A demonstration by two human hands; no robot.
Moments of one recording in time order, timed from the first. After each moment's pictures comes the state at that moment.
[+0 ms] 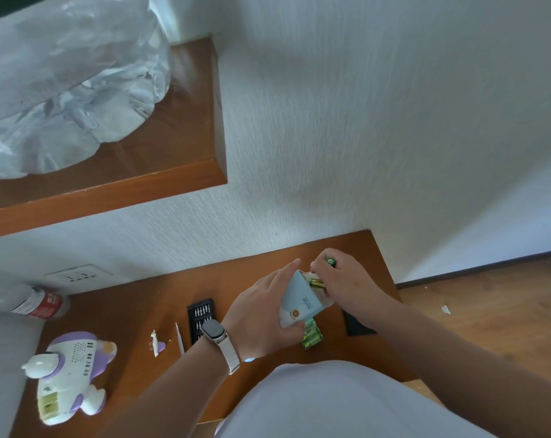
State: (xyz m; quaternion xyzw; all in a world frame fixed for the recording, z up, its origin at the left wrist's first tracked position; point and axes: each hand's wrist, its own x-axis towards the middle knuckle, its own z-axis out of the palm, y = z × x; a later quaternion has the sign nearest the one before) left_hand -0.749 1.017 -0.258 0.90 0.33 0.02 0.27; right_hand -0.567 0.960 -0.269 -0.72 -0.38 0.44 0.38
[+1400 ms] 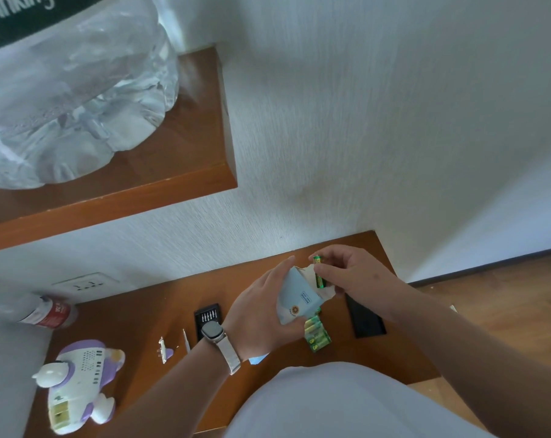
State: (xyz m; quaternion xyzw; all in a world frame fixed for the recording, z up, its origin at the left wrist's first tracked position) left_hand -0.758 1.024 -0.255 0.89 0.34 0.07 0.30; right_hand -0.553 0.953 -0.254 -0.62 -0.42 0.50 0.43
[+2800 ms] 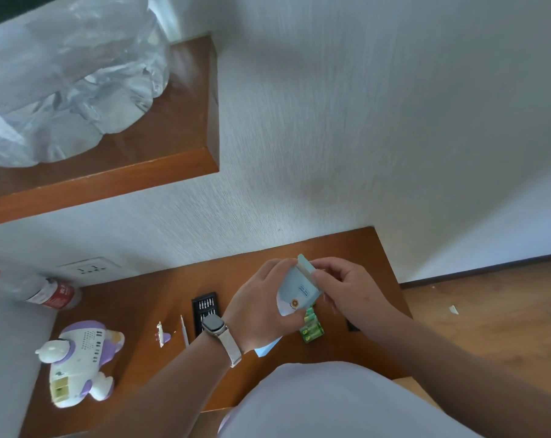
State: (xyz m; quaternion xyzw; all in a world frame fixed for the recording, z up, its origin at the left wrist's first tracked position) left_hand -0.748 1.007 -0.252 0.89 0.34 0.10 0.27; right_hand -0.572 0.929 -0.280 -0.63 -0.37 0.48 0.48
